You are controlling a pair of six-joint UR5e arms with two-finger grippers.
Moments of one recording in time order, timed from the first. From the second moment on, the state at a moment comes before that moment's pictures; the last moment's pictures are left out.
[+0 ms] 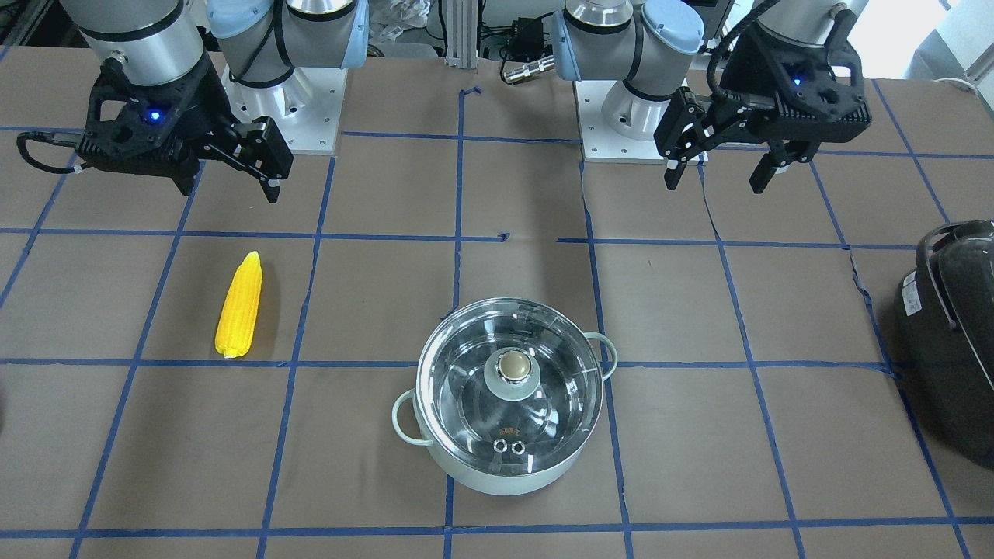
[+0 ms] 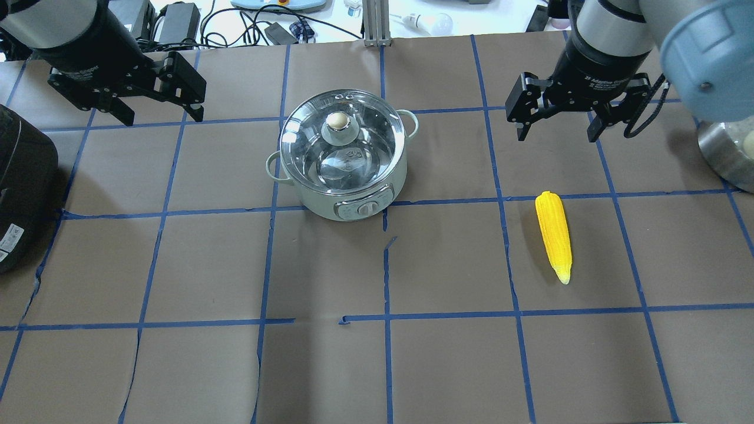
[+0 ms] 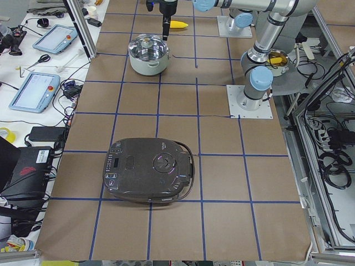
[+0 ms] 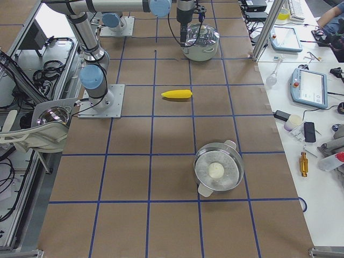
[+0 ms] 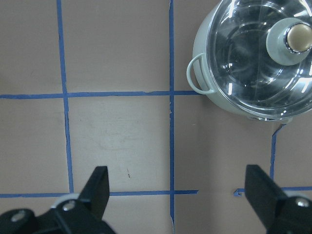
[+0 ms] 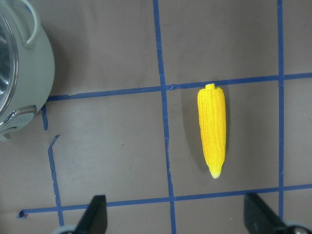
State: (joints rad) left arm -1.51 -1.51 -1.54 -1.54 1.55 0.06; right arm 1.58 -1.59 1.59 -1.58 -1.58 0.09
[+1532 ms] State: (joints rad) left arm -1.62 -1.79 -1.46 -1.26 1.53 -0.11; right arm 1.58 -1.59 1.59 -1.57 -1.58 0.09
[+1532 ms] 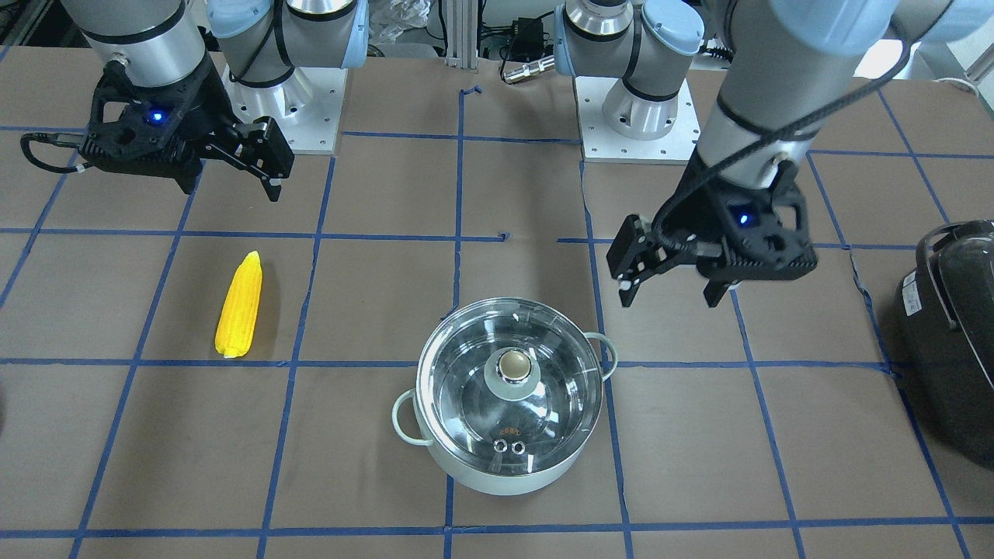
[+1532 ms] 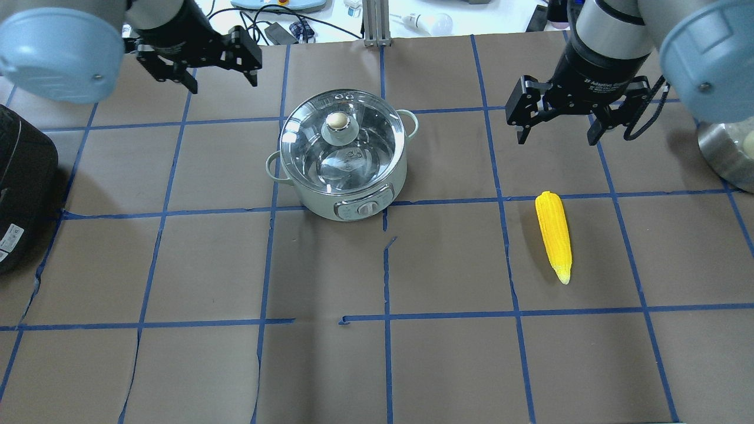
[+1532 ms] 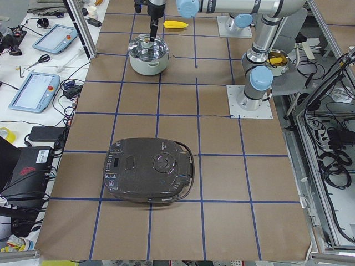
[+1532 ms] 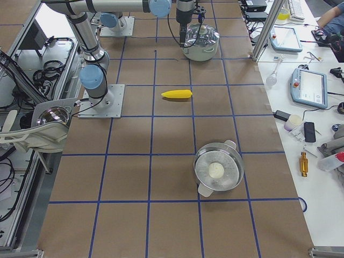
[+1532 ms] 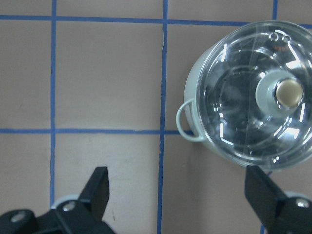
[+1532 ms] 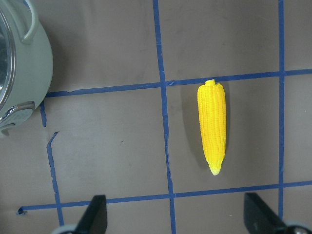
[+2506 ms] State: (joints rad) left arm -1.80 -2.06 -1.35 -1.18 1.54 -0.31; right arm 1.44 -1.57 1.60 -1.59 -1.65 0.02
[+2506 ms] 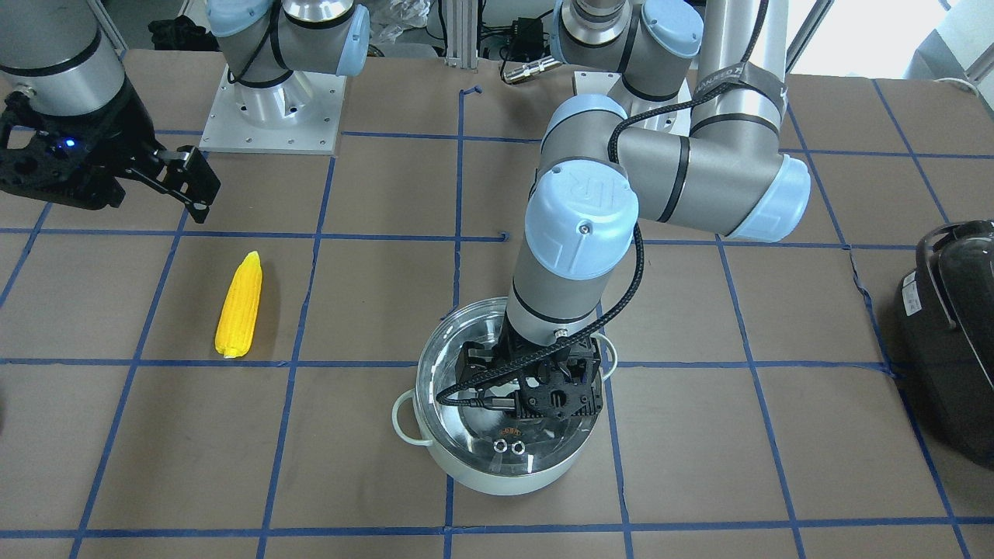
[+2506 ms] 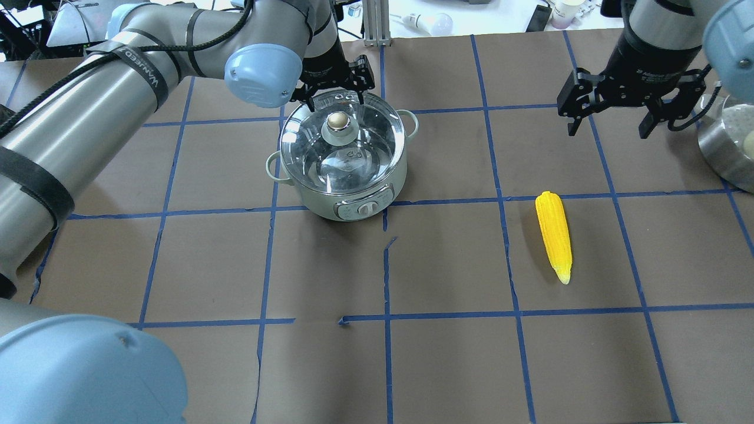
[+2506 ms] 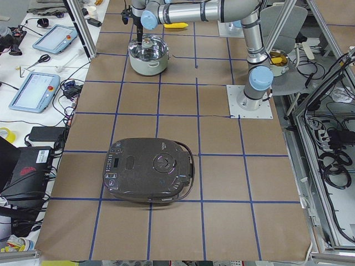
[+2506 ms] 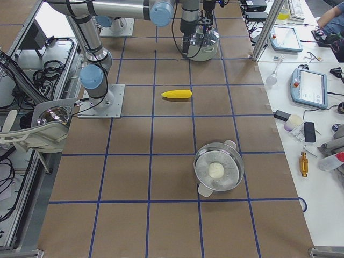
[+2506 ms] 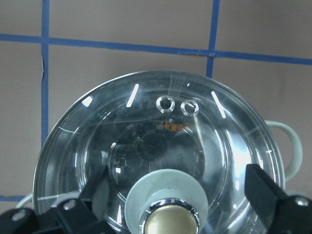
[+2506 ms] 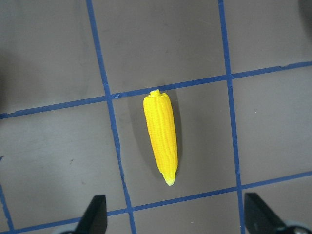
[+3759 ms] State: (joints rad) left arm -1.83 -2.02 -1.41 -1.18 1.54 -0.31; right arm 1.38 -1.43 2.08 -2.23 -1.54 -0.20
